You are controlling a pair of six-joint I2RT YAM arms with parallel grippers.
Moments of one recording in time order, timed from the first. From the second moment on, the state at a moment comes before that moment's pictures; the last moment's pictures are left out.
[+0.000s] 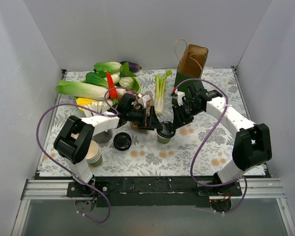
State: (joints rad) left arm -0.55 1.74 0.99 0.08 0.81 -0.63; right arm 0.39 1.58 1.24 -0.88 -0.66 -0.12
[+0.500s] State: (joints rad) left arm -0.55 1.74 0.99 0.08 0.82 -0.63; right arm 0.39 1.60 1.29 -0.87 -0.68 -0.11
